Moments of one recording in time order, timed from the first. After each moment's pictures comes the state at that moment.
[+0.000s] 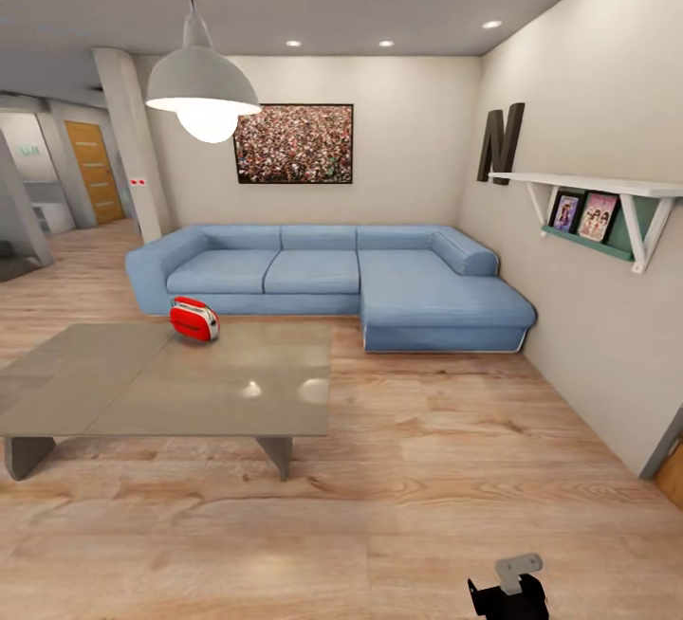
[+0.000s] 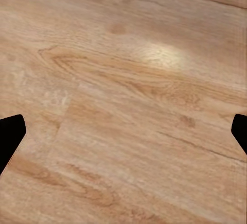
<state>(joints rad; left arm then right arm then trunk) -0.03 0.27 0.12 -0.70 0.31 0.08 0.01 -0.25 -0.12 0.05 -0.54 0.10 -0.08 0.00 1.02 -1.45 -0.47</state>
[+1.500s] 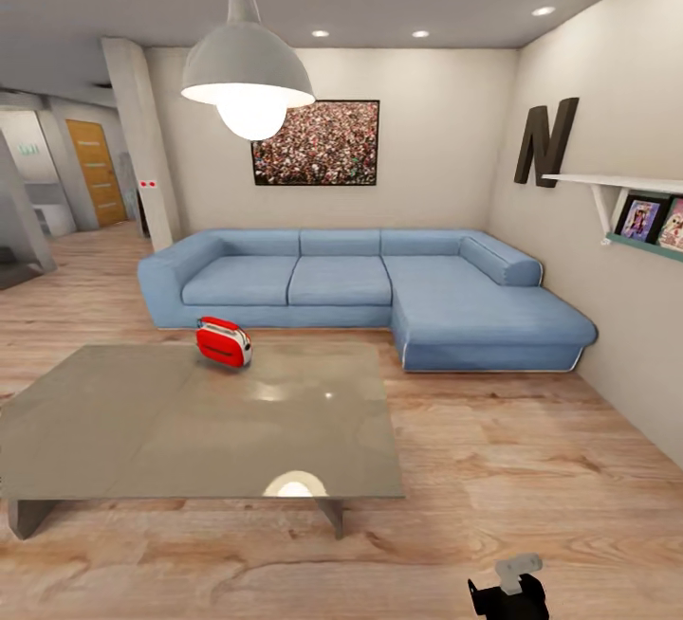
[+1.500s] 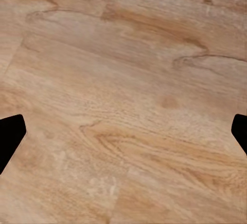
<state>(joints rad) -0.03 0.27 0.12 -0.69 0.31 0.08 0.01 -0.25 -0.12 0.05 -0.54 0.10 -0.08 0.00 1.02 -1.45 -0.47</state>
